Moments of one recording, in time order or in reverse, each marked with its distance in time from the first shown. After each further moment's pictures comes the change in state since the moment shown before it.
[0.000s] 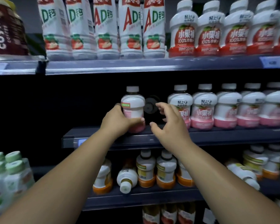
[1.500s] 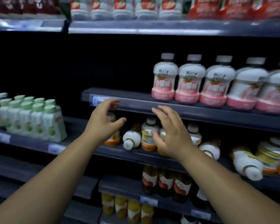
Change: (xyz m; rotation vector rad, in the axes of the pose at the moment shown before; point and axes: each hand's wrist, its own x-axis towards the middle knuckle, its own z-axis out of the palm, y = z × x) left_hand -0.151 -0.045 -0.011 0.160 0.200 0.125; right_hand -0.094 0.043 -0.008 0.008 -0.258 -0.380
